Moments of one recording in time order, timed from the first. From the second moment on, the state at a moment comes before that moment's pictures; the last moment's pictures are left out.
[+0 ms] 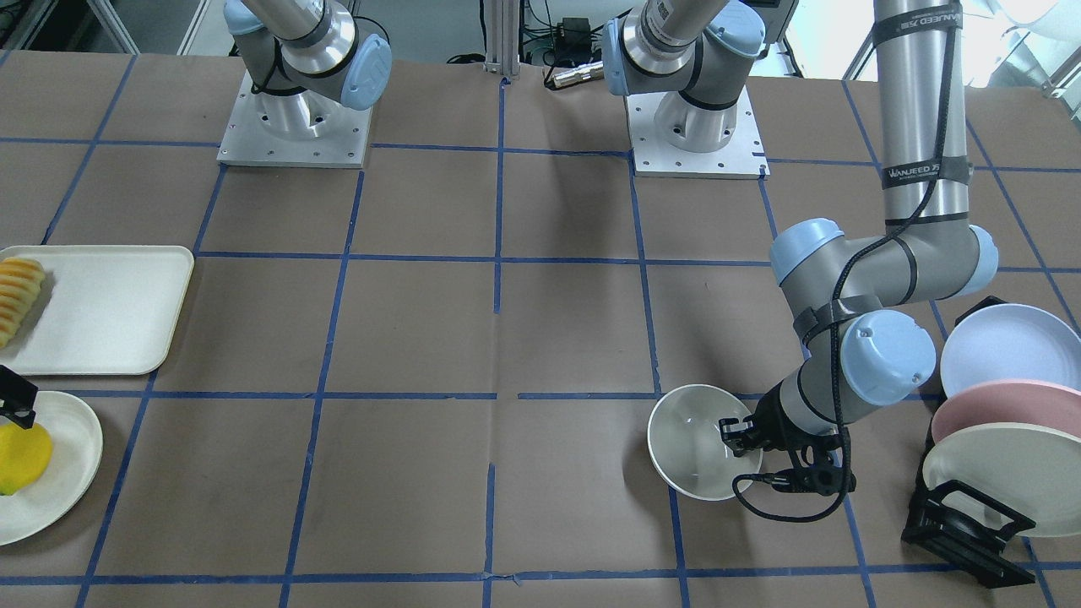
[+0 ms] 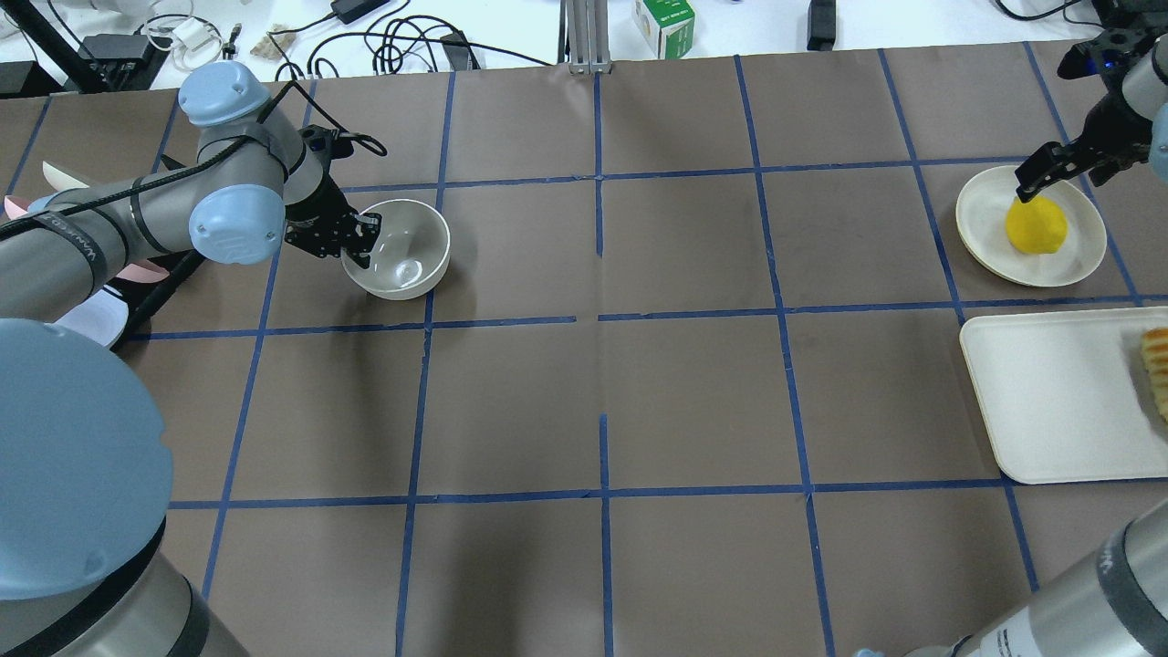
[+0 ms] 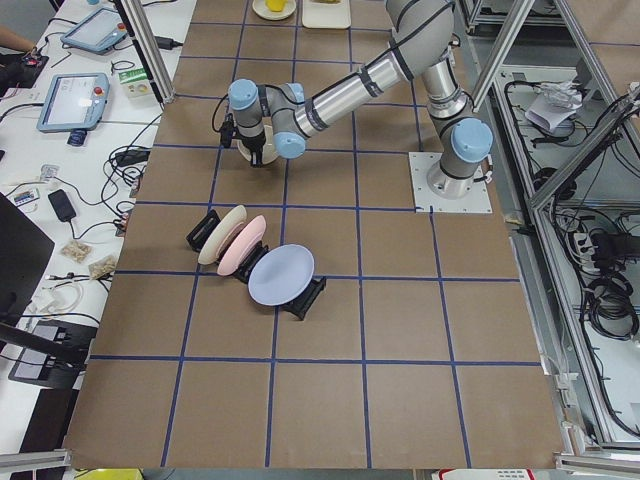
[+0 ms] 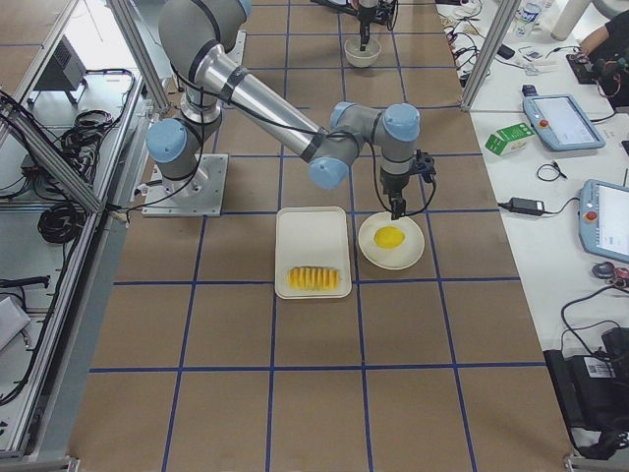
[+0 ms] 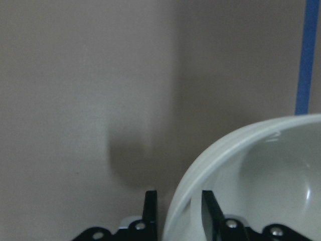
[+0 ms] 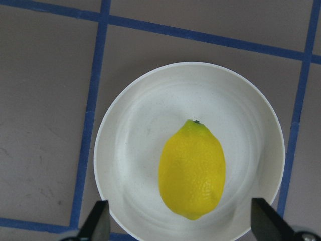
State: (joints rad) left arm -1.40 -2.10 -1.67 -0.97 1.51 0.16; right arm 1.06 -1.13 1.58 -2.16 -1.56 -0.69
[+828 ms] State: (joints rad) left arm -1.49 -2.02 -1.66 -1.02 1.50 0.16; right arm 1.01 -1.00 1.57 -2.20 -1.47 -0.73
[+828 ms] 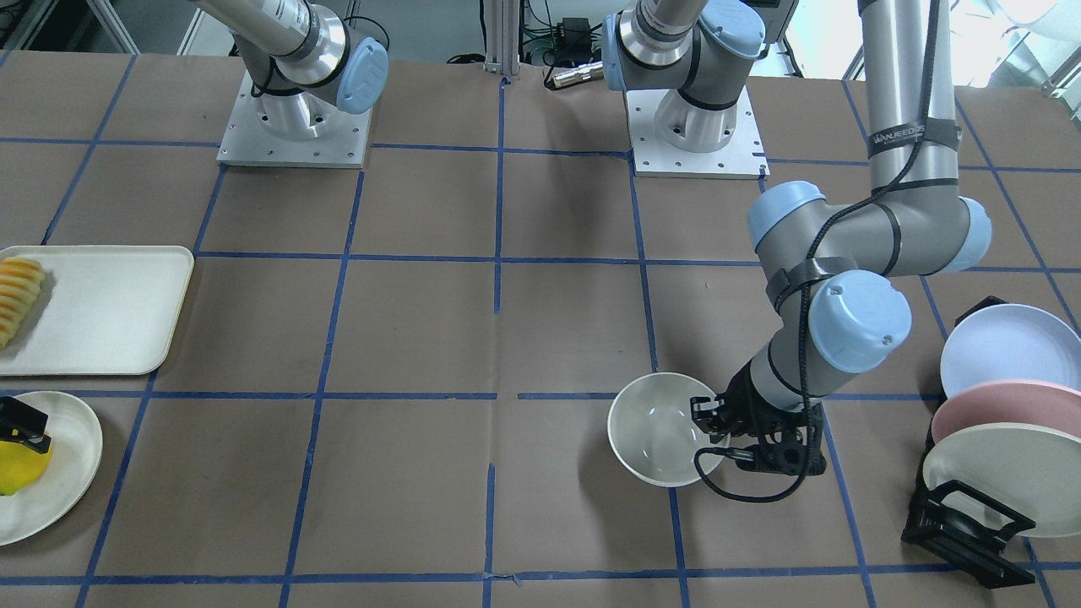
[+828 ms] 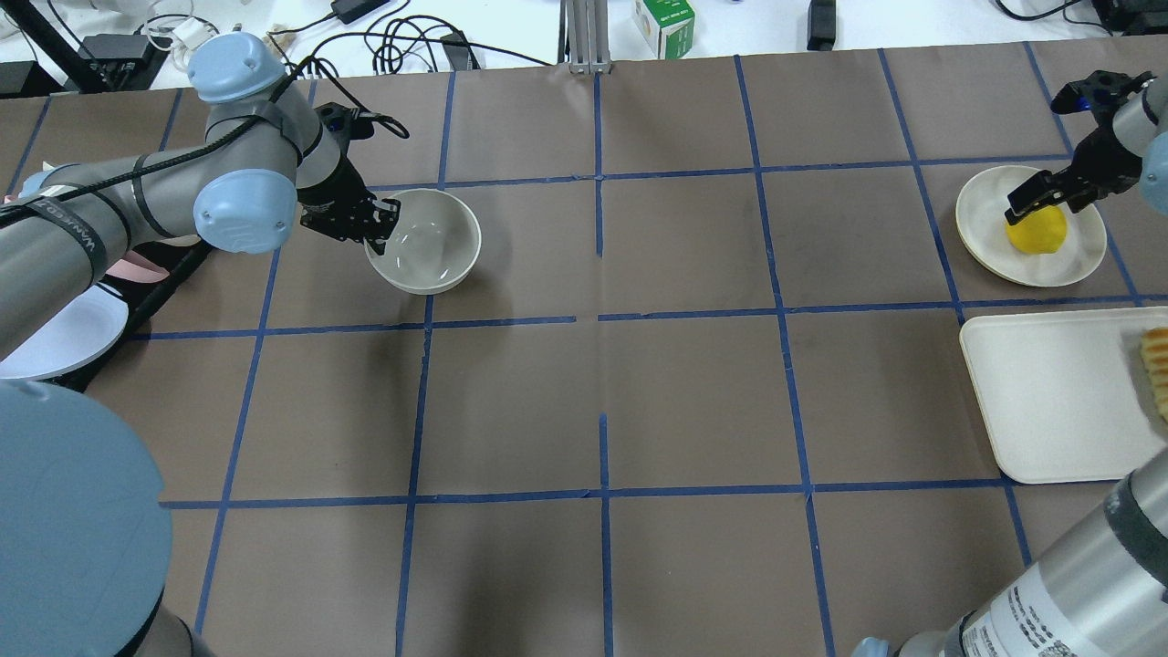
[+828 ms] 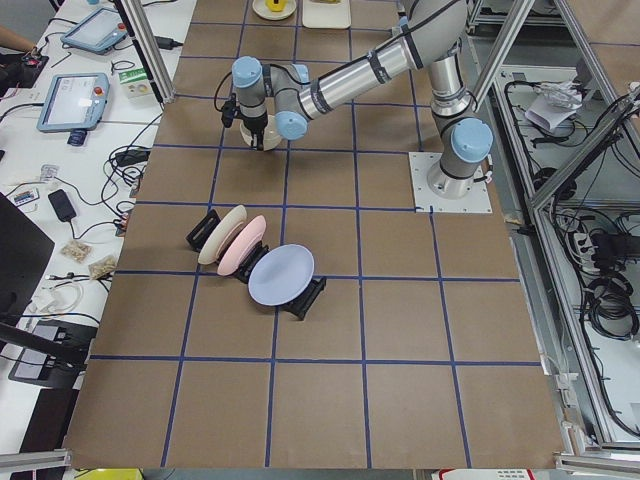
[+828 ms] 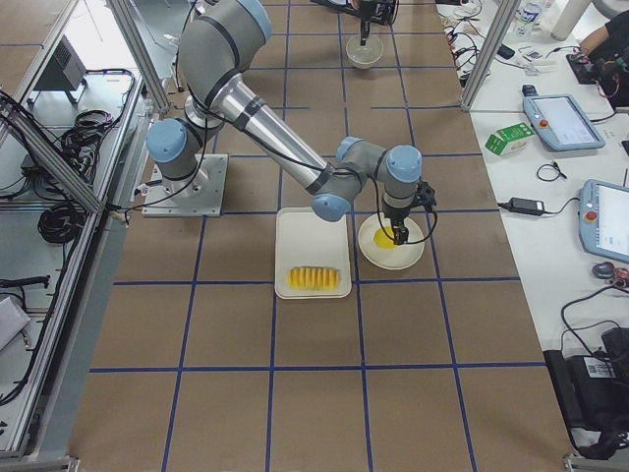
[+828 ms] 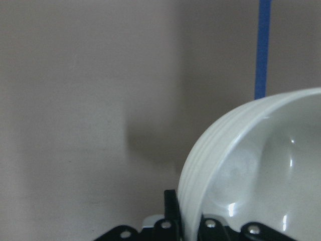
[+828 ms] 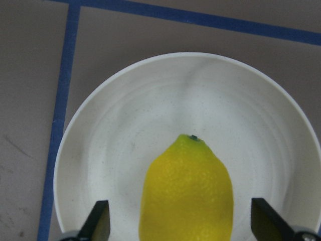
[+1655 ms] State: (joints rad) left arm -1.76 -2.03 -1.68 -0.97 1.42 0.02; right arm 1.01 -0.99 1.57 -2.18 -1.51 -0.73
